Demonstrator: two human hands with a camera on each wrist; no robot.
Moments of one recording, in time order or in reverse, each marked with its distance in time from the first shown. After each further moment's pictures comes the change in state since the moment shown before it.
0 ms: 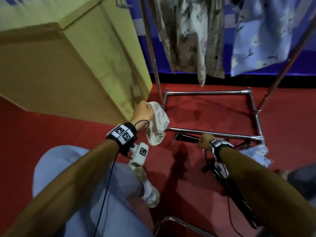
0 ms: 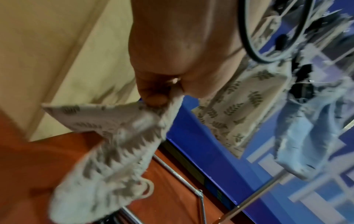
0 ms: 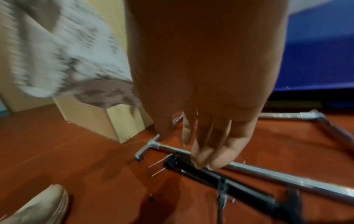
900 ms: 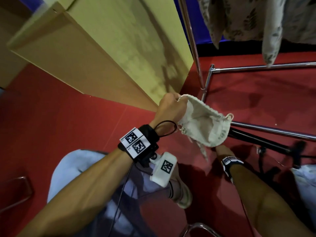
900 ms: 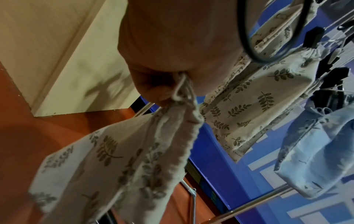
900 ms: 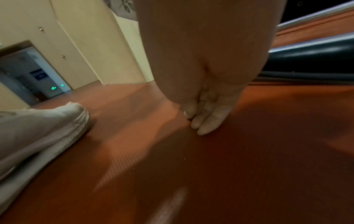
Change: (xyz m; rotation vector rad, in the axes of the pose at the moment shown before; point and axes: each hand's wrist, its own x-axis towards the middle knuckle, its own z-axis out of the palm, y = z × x) left_hand 0.024 0.008 0.019 -0.121 -0.008 -0.158; right_hand 0.160 -0.034 0.205 0.243 -0.137 -0.136
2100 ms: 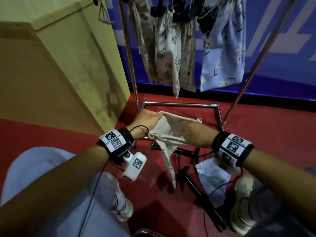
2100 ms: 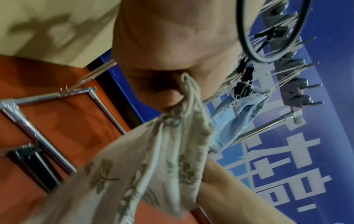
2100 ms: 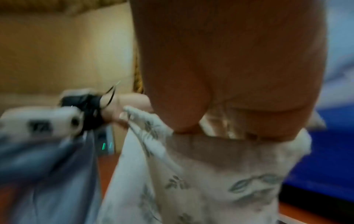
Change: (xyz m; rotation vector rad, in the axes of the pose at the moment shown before) left_hand -0.074 0.065 0.013 -0.218 -0.301 0.141; right_hand -0.369 -0.148 -0.297 -0.474 0.187 -0.300
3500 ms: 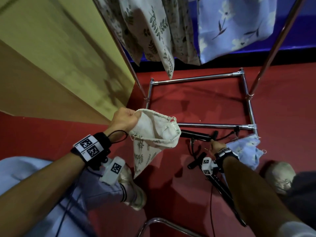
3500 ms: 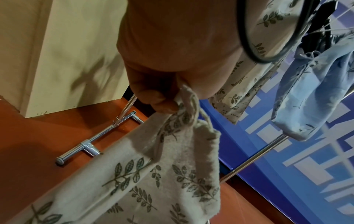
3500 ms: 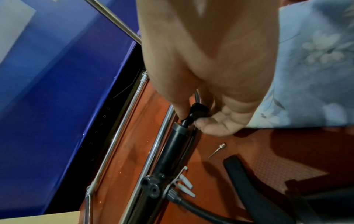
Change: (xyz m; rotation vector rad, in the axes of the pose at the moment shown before) left_hand 0.051 -0.073 0.003 0.410 0.181 -0.158; right_hand 0.110 0.243 0.322 1.573 0.160 1.077
